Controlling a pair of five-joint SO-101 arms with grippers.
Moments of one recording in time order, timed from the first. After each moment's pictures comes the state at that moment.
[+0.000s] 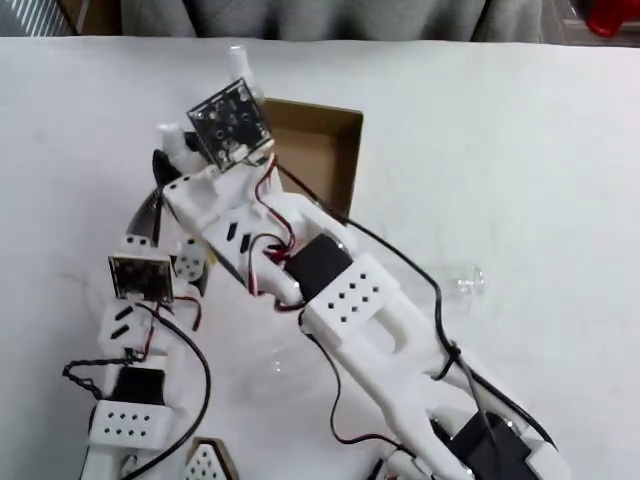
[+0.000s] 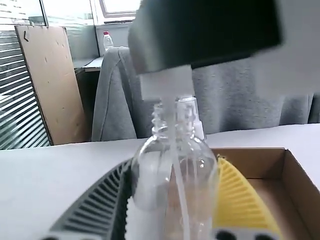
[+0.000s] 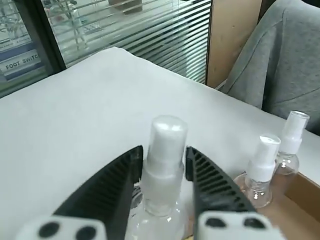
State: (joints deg) left arm -1.9 -81.5 97.7 -5.7 -1.7; right arm -47.4 -18.2 17.2 25.4 -2.9
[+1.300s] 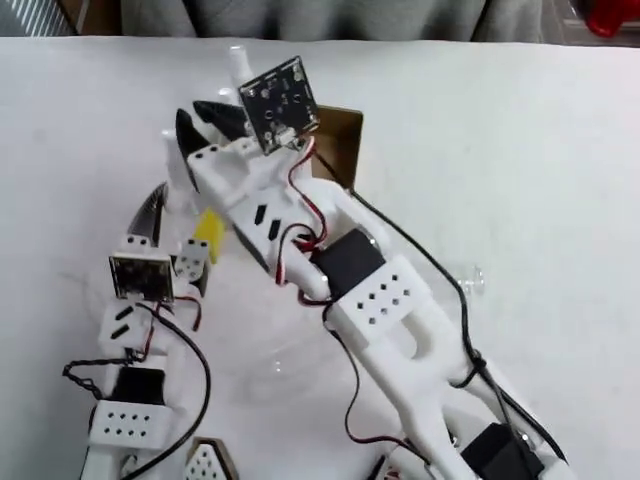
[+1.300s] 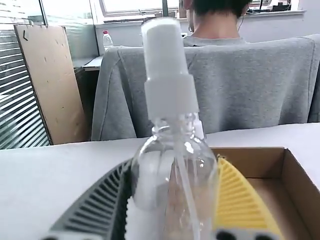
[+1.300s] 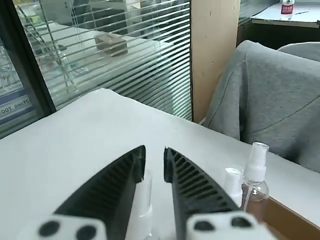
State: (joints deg) left arm -1.9 -81.5 97.7 -5.6 -1.7; right arm -43.2 -21.9 16.2 21.7 -5.4
